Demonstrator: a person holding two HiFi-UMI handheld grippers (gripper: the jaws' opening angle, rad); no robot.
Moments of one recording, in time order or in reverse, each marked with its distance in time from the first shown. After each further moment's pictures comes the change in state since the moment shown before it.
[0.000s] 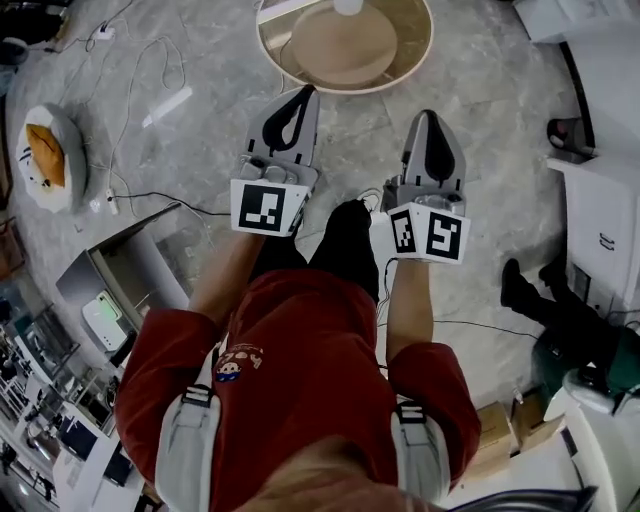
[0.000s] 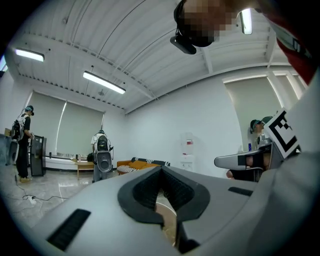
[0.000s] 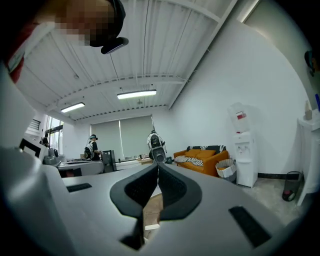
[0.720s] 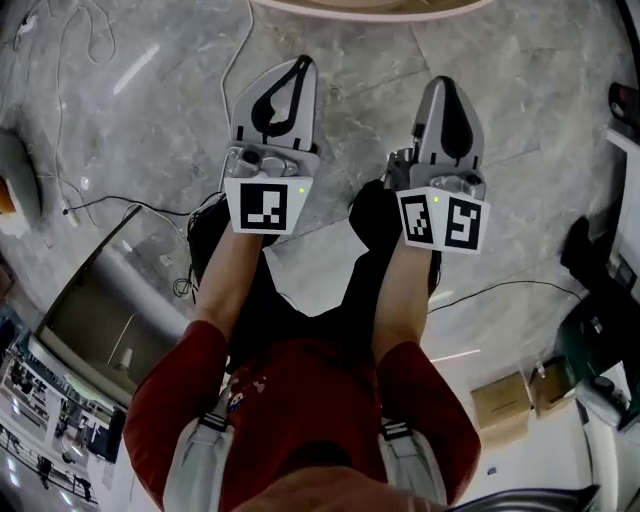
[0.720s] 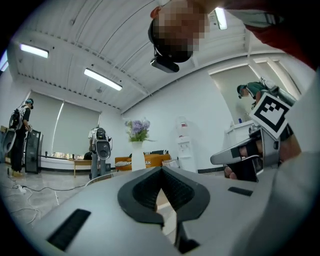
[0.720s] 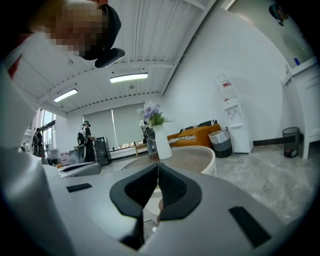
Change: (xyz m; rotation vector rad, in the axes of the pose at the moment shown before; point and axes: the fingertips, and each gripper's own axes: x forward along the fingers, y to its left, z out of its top) left arm 0.019 0.032 -0.386 0.140 -0.156 -0.042; right arm 0.044 -0.037 -0.405 0.063 0.068 -0.062
